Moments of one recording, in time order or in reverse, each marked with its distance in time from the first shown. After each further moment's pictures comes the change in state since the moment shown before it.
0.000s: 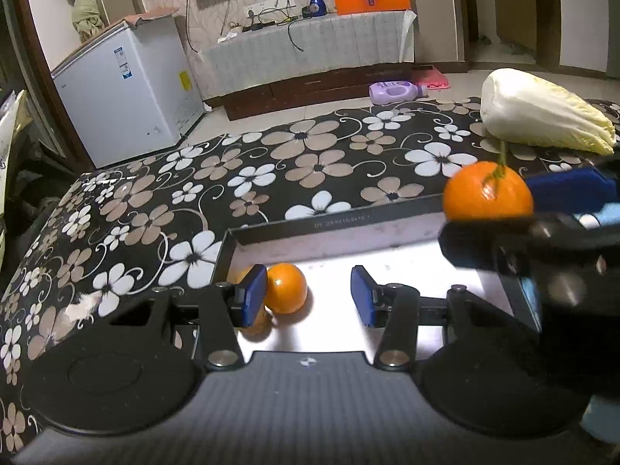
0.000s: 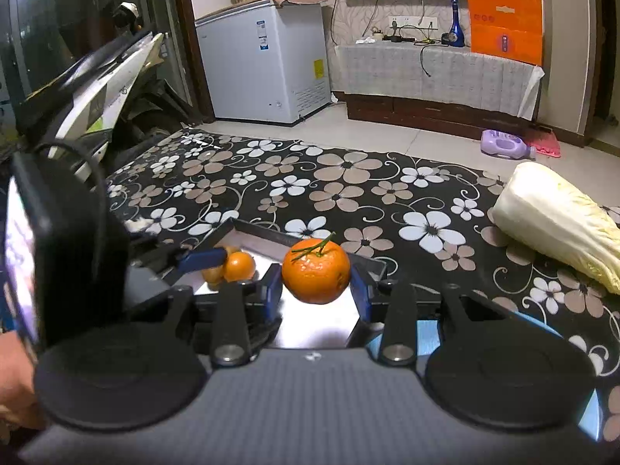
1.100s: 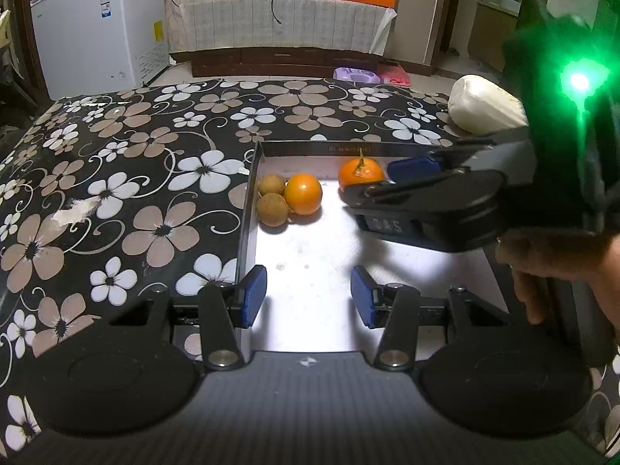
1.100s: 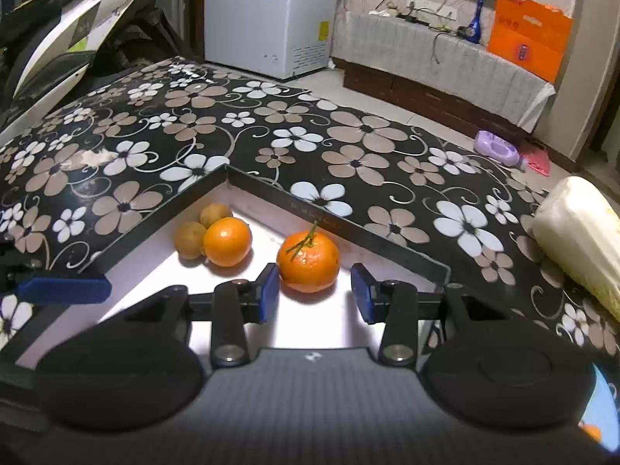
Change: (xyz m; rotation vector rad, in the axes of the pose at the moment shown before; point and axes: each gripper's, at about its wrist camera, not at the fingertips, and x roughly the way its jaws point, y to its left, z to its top) left arm -0.052 0.067 -0.054 -0.153 0.075 -0.239; right arm 0.077 0.046 -0.007 -0.193 0.123 -0.111
